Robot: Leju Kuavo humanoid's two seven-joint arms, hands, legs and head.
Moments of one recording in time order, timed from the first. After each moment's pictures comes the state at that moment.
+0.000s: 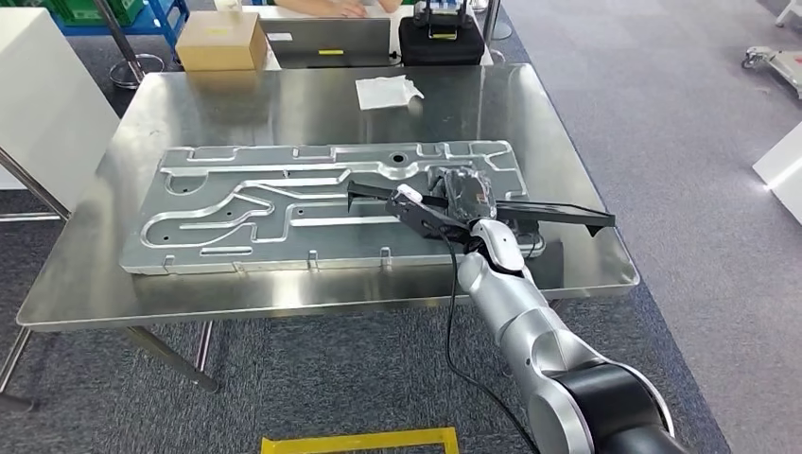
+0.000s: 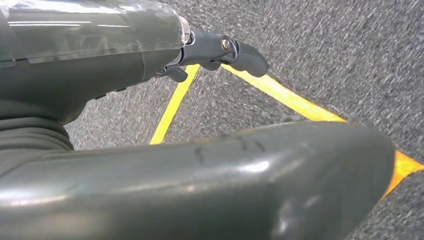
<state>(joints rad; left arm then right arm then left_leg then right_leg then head) -0.05 -0.03 0.01 -0.17 0.75 0.37 -0.30 -0.85 0.18 0.05 -0.45 1.17 -0.34 -0.25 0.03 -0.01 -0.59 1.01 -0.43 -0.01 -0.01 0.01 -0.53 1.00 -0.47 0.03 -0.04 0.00</state>
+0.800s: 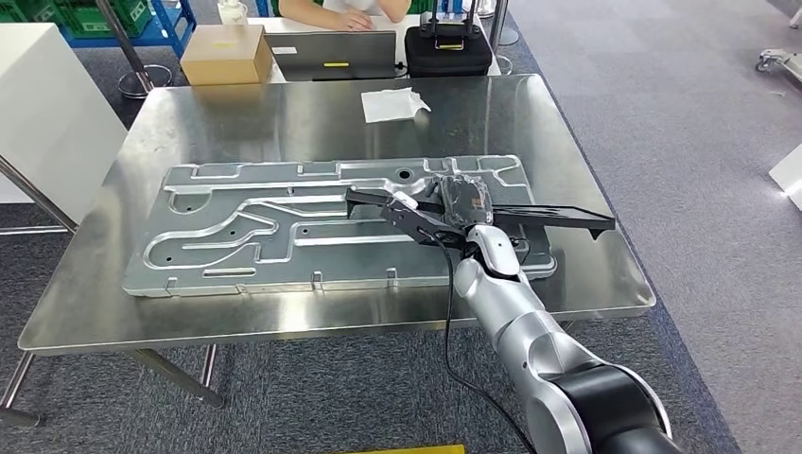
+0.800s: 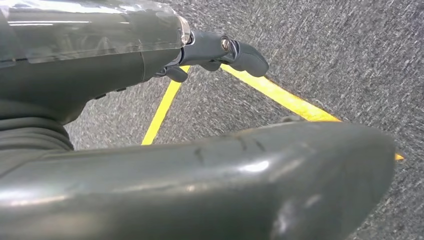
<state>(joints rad) -0.05 -0.03 0.01 -0.17 0.74 0.37 -0.30 -0.84 0.18 0.06 -0.43 1.19 -0.36 -0.22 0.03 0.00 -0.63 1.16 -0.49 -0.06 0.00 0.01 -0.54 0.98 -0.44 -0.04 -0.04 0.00</state>
